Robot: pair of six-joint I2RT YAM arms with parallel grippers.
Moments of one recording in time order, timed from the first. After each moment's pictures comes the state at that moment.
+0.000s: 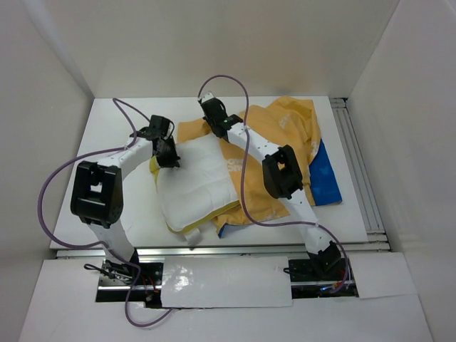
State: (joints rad) left arm -0.20 1.78 1.26 -0.55 0.05 -0.50; right arm 0.62 2.54 2.30 -0.45 0.45 -0.16
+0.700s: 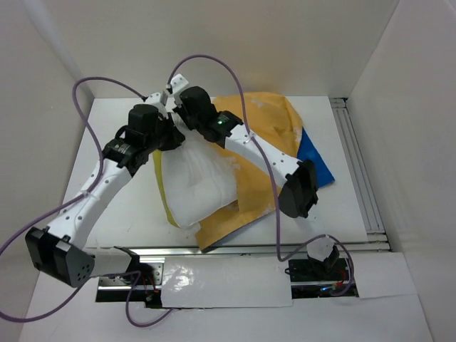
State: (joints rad) left arm -0.35 1.32 1.27 -0.51 0.01 -0.48; right arm 0.82 2.22 2.23 -0.45 0.35 -0.15
